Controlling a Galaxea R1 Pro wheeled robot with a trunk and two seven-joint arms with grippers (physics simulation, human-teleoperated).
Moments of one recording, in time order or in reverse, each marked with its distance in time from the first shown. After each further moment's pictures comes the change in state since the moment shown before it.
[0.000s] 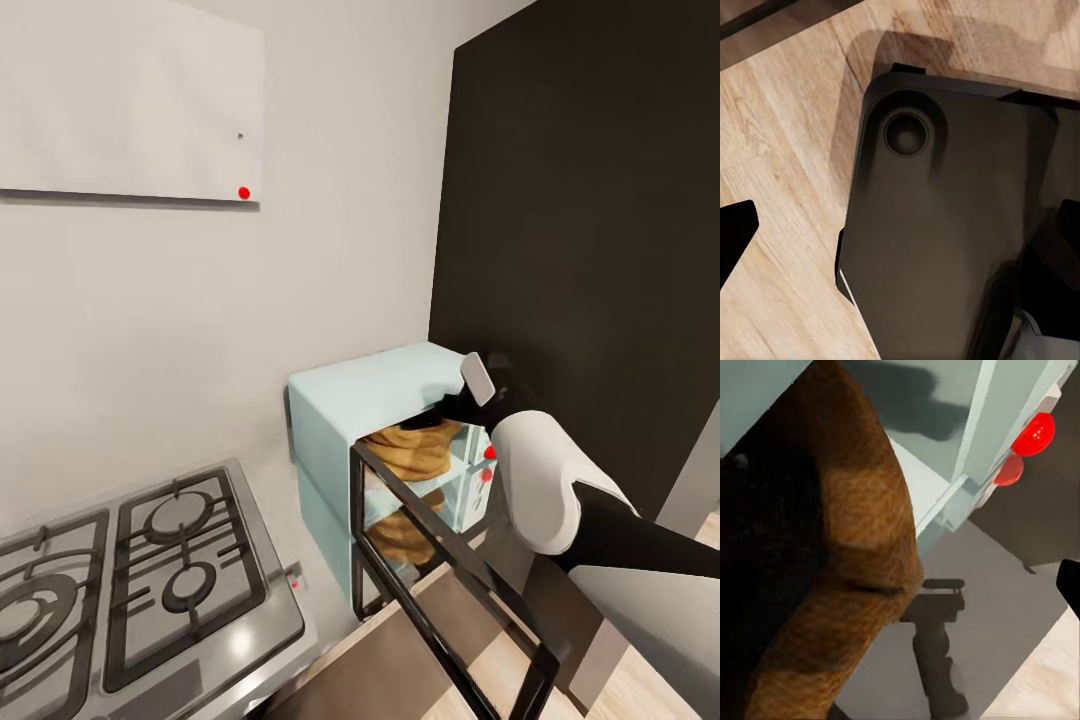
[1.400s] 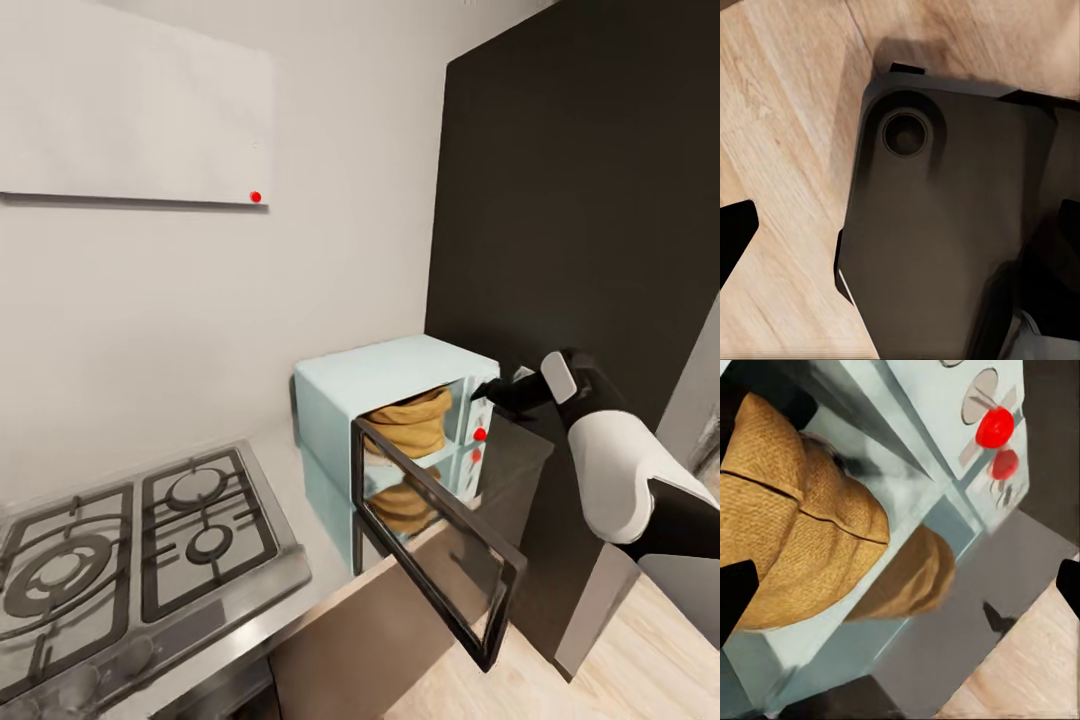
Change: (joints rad) left arm 0.000 -0.001 0.000 0.001 -0.001 -0.001 0.000; right arm -0.001 -0.249 0.000 0.002 -0.055 -0.003 0.432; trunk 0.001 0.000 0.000
